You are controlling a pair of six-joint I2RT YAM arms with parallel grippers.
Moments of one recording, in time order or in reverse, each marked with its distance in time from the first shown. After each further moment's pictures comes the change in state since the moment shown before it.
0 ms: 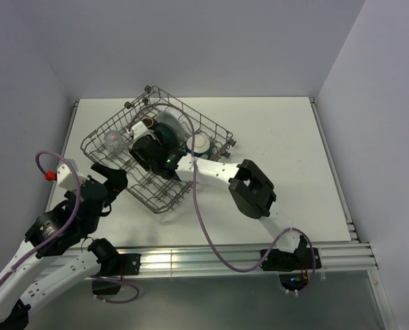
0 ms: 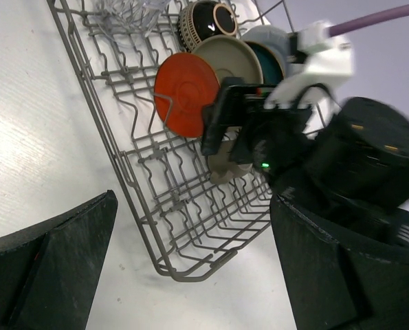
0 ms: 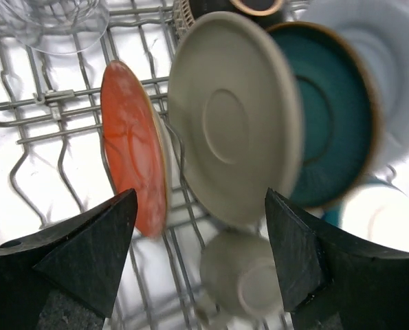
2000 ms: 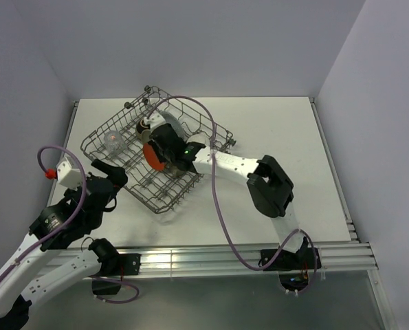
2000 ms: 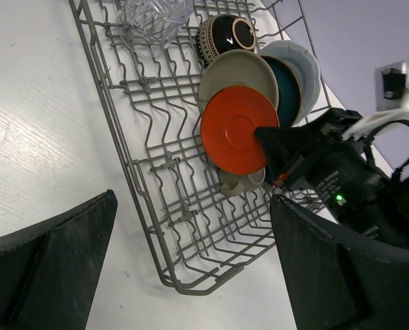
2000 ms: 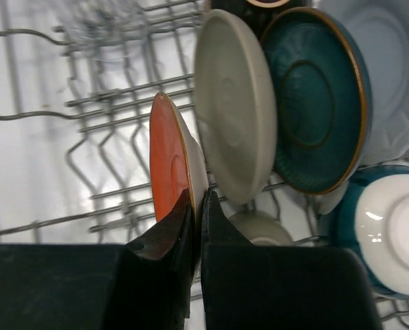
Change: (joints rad) left arm 0.000 0.073 0.030 -0.042 -0.055 -0.063; right arm -0.089 -0.214 -0.211 0.060 -0.288 0.163
